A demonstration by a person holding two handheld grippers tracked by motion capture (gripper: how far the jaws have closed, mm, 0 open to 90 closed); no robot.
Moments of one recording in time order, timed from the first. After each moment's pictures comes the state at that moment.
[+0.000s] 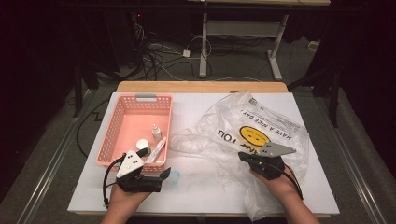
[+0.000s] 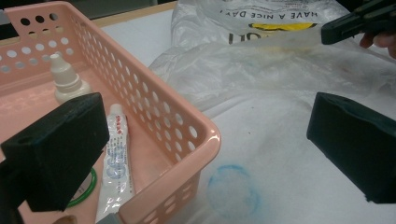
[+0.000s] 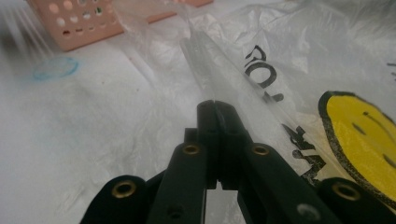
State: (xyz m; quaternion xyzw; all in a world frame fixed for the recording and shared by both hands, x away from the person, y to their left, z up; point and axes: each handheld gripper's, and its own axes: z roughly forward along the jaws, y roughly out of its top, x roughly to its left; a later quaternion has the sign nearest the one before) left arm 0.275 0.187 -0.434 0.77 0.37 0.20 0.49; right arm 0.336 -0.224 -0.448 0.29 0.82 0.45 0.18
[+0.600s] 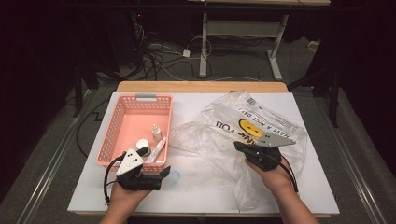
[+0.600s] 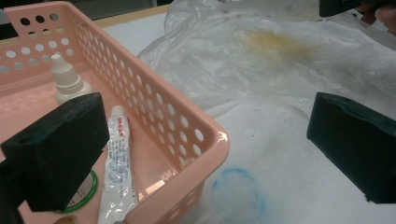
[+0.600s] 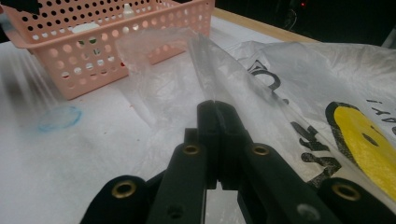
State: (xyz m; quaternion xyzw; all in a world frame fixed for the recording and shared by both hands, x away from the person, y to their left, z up) left arm 0.282 0.189 -0.437 0.76 0.37 0.19 0.49; right arm 0.349 -0.208 -0.425 0.30 0.80 0.49 0.19
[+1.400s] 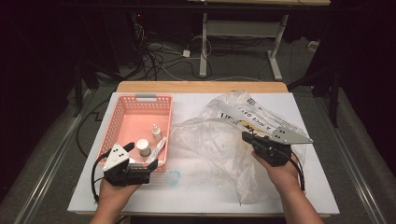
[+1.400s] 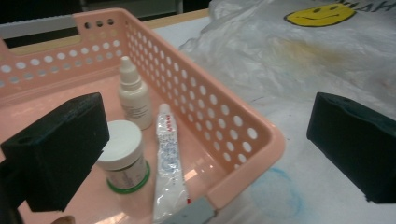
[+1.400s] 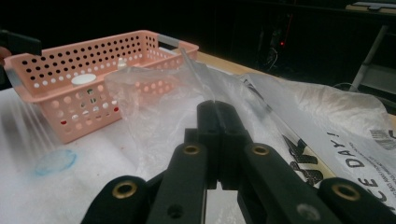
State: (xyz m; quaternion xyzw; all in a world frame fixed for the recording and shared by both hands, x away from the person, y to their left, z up) left arm 0.286 0.221 -0.427 0.74 0.41 0.22 0.48; right arm 0.345 -0.226 -0.399 0.30 0.75 0.55 0.22
